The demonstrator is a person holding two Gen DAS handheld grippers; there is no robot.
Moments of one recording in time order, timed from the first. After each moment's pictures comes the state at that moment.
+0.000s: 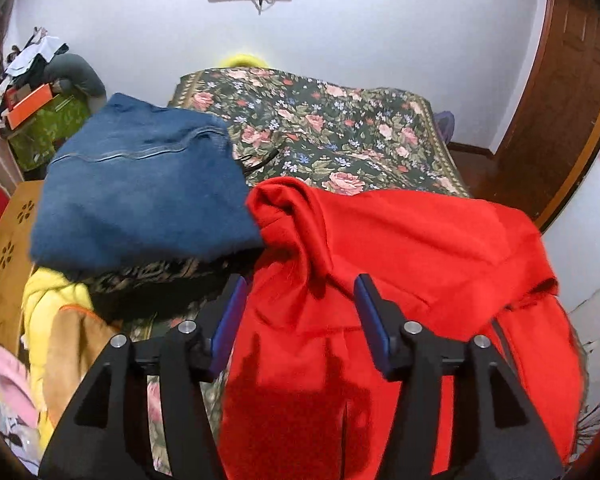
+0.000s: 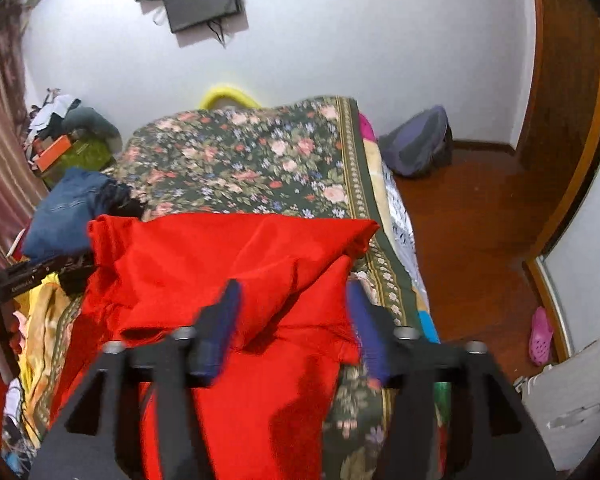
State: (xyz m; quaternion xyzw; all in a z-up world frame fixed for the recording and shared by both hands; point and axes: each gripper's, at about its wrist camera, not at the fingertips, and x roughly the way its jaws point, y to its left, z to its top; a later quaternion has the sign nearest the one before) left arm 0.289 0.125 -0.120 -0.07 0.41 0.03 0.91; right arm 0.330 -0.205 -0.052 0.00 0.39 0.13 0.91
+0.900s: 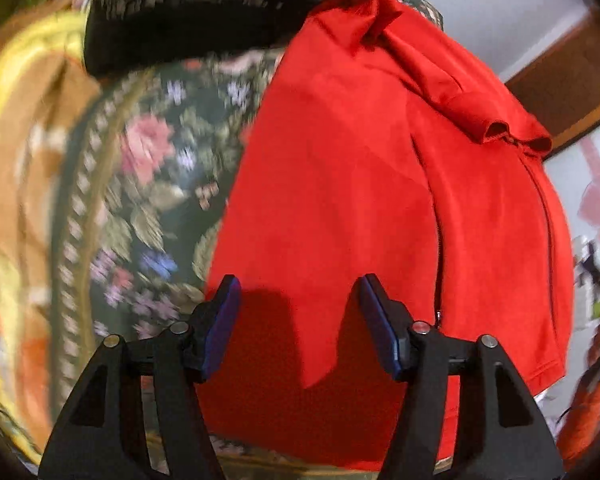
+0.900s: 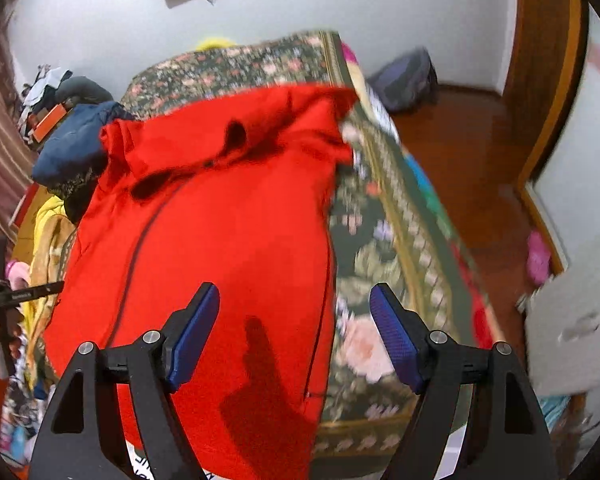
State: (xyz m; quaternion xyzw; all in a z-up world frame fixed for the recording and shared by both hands) left arm 0.159 0.174 -0.268 -0.22 0.55 -0.04 0.80; right arm 0.222 -0.222 -0.139 0.05 0.50 0.11 0.86
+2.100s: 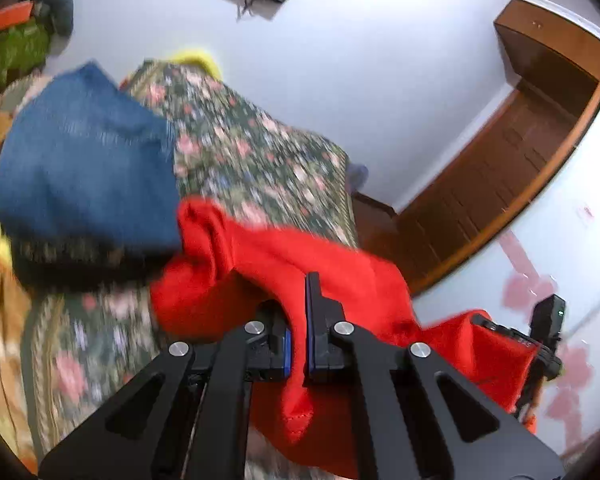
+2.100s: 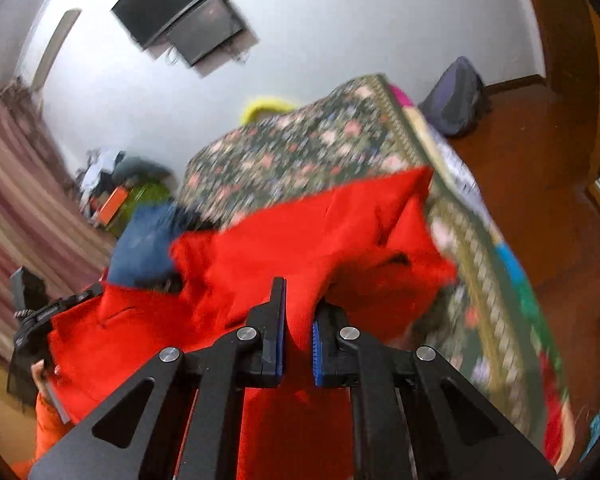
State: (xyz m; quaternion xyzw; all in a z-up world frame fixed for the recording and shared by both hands) left arm 0.286 0.153 -0.079 -0.27 0.34 -0.10 0.90; right arm 0.342 -0.208 -0.064 0.19 0.41 0.19 0.87
